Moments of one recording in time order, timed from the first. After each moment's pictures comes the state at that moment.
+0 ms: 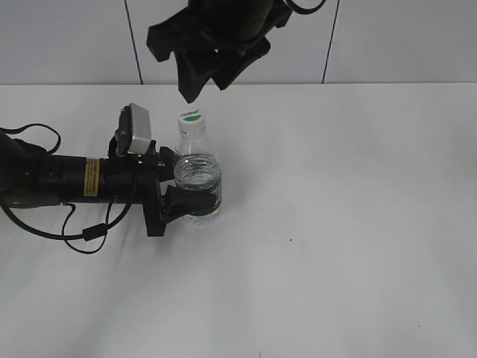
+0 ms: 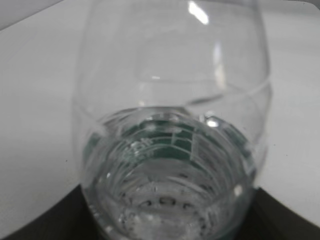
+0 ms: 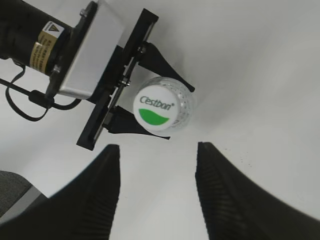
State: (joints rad) left arm -0.18 2.23 -0.99 1.34 -1.11 -0.43; right arm 0.74 2.01 -1.98 0.13 1.22 -0.10
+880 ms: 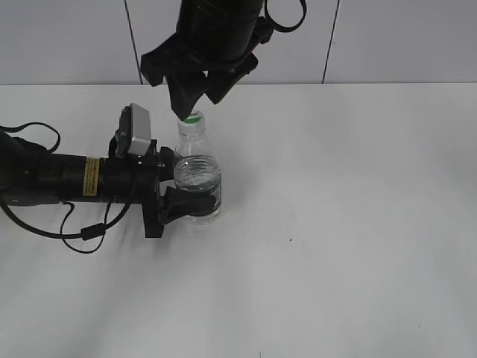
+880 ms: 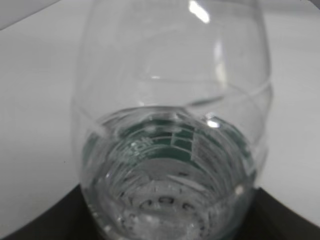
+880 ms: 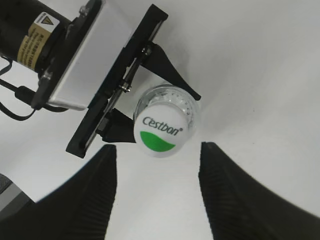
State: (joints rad) left arm -0.18 2.23 -1.00 1.38 -1.11 -0.43; right arm 0.76 2.08 -2.02 0.12 1.22 -0.14
